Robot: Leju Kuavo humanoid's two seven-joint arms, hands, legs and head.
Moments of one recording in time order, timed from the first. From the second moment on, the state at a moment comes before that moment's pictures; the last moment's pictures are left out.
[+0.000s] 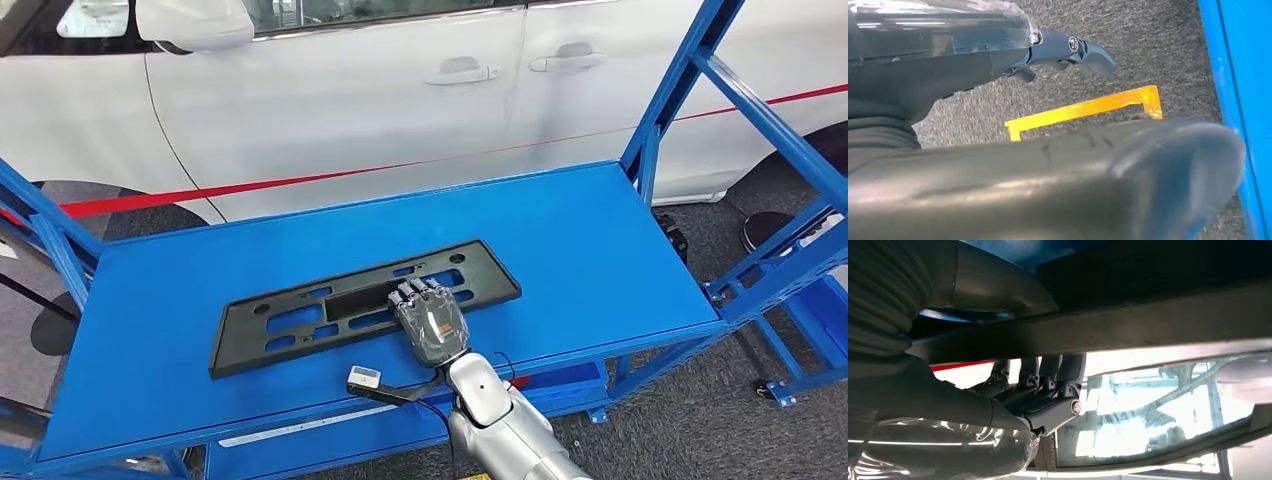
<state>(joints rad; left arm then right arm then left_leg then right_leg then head) -0.06 -0.02 -0.78 -0.16 0.91 0.25 -0.44 -0.39 0.15 0.51 -0.80 1.46 -0.70 -0.15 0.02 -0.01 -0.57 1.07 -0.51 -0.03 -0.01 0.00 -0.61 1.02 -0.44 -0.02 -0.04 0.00</state>
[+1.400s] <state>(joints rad) -0.04 -0.01 -0.78 -0.16 0.99 0.28 -0.46 -0.06 0.07 0.23 -1.71 -0.14 -0.24 -0.58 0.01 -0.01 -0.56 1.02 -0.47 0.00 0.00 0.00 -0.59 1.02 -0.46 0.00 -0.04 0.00</state>
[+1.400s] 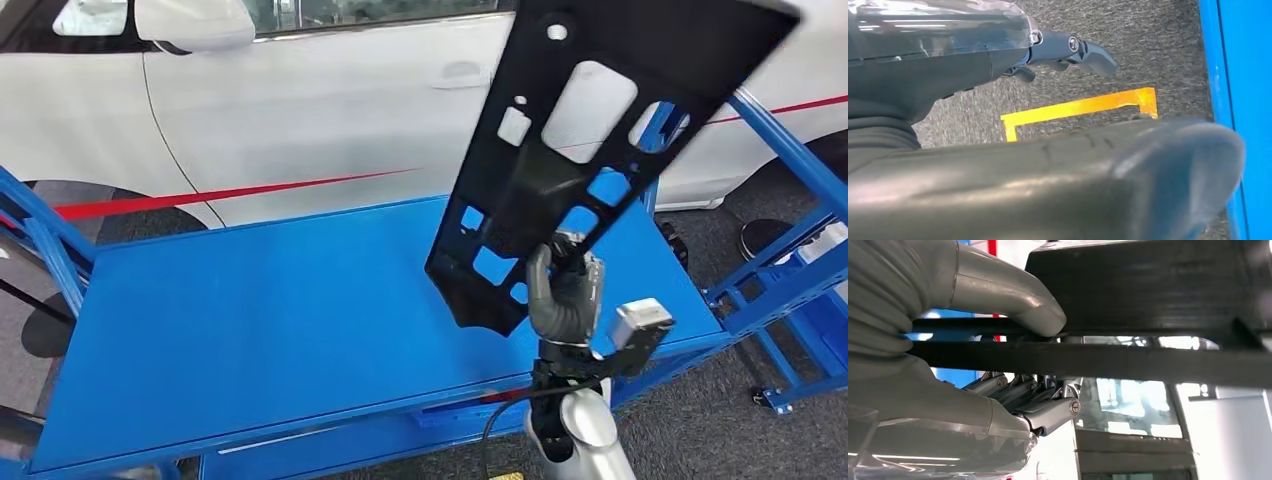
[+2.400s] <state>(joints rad) -0.05 -0.03 -0.77 -0.16 1.06 0.38 -0.35 0.07 0.05 0.19 -1.85 -0.12 -0.09 -0.67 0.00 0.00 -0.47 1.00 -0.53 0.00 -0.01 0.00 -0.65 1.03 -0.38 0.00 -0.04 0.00</state>
